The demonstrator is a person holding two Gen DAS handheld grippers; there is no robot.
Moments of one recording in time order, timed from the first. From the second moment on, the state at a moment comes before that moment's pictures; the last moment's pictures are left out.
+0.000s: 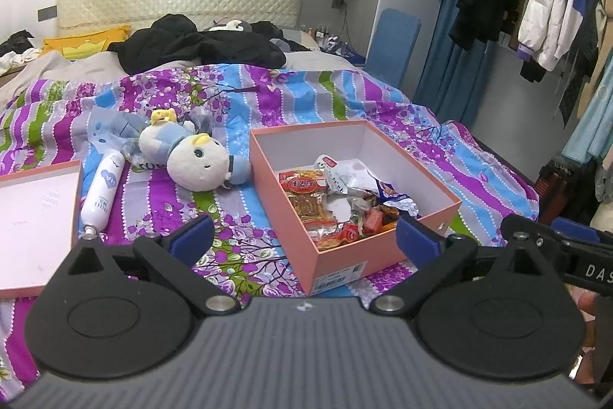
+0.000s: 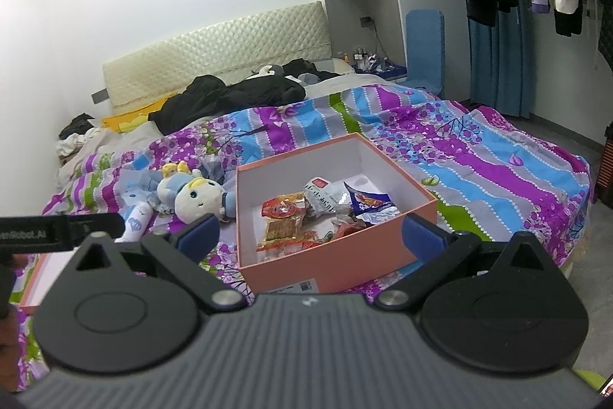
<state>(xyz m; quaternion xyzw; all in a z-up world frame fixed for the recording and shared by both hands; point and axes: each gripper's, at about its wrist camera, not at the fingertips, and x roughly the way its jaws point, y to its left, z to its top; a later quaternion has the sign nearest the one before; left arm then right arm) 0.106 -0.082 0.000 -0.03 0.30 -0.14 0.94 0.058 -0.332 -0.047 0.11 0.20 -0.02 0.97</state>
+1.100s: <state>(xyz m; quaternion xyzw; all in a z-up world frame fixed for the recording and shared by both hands) 0.102 -0.081 -0.002 -0.02 0.29 -0.15 0.94 0.058 -0.333 -0.048 0.11 0.20 -0.02 0.97</state>
